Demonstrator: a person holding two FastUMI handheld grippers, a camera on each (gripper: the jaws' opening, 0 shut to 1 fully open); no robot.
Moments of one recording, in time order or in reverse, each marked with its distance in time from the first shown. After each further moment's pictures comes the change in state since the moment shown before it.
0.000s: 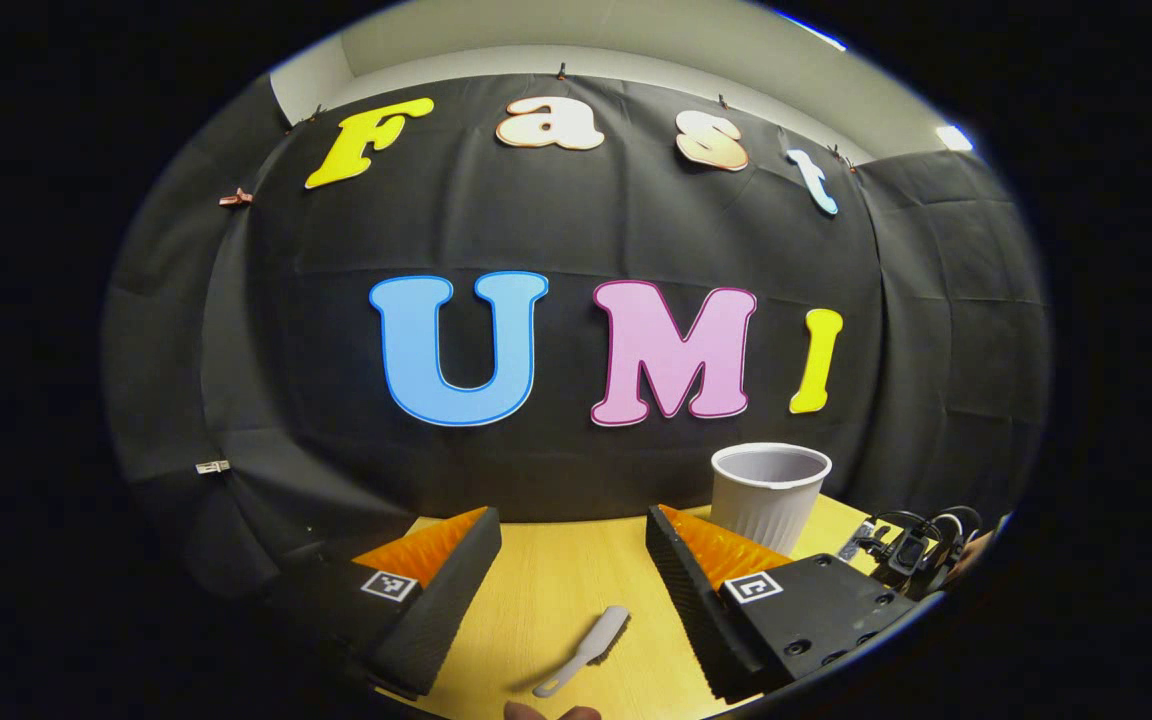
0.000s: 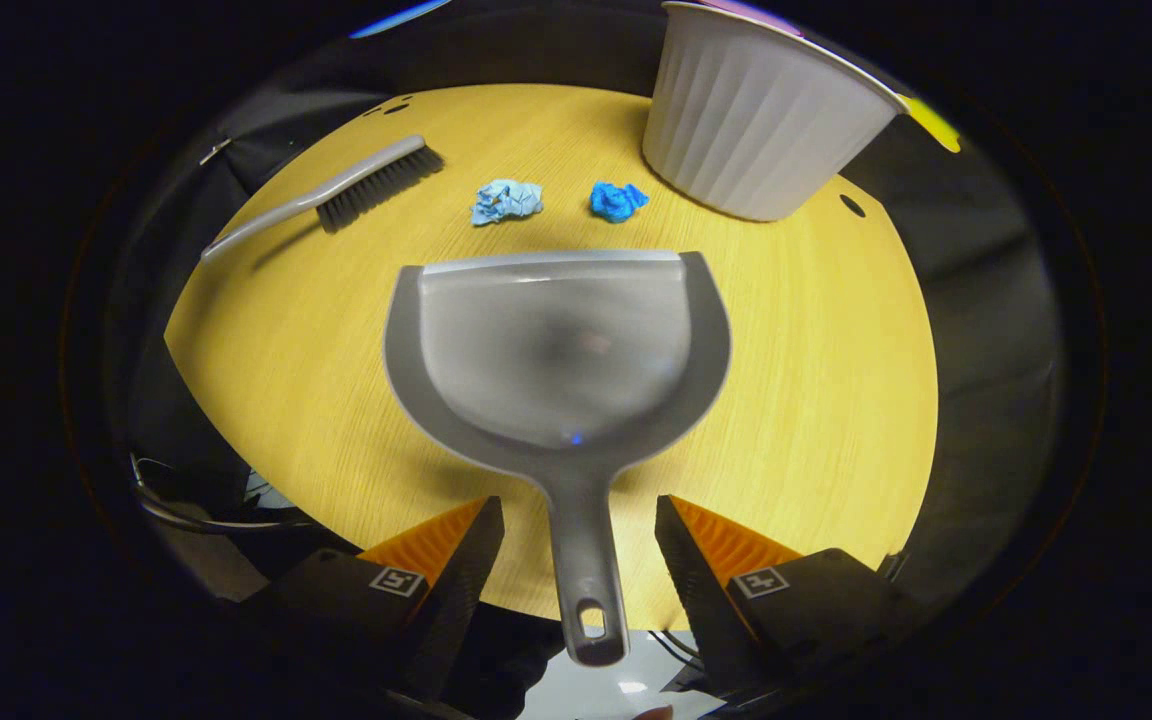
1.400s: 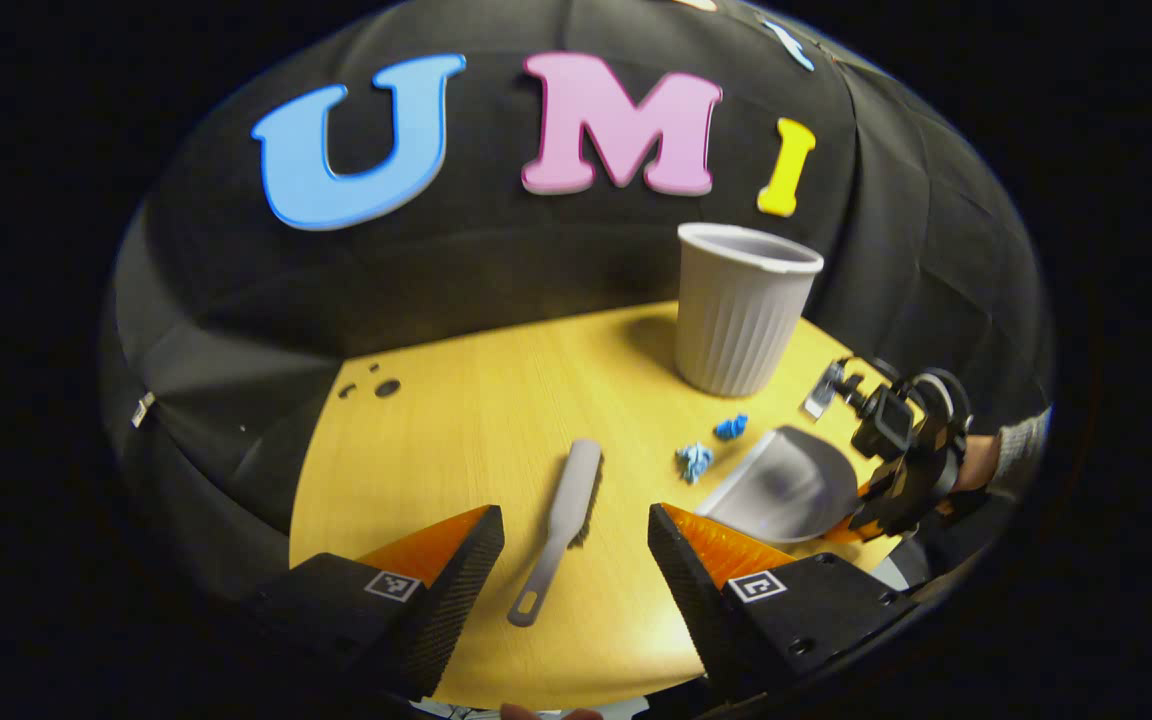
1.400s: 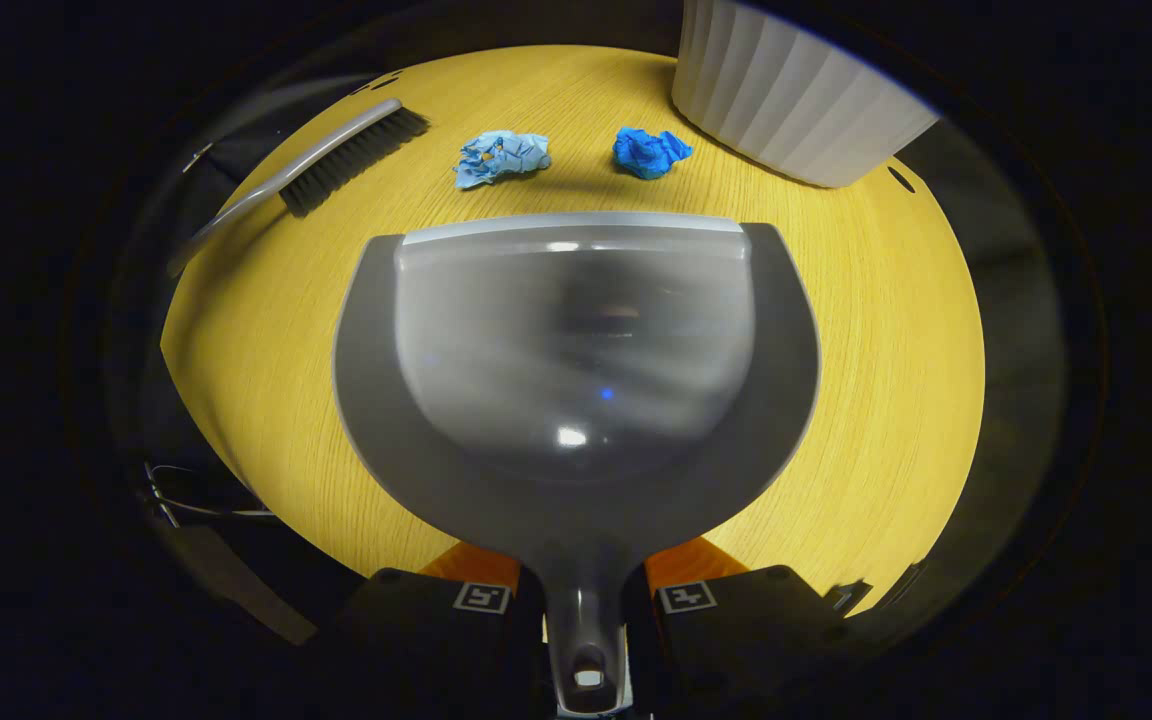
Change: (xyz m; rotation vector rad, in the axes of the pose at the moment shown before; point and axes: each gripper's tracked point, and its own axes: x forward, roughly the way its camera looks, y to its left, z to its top) left arm 0.051 -0.026 -0.223 0.102 0.707 -0.227; right arm 0.040 0.012 0.007 0.018 0.120 0.065
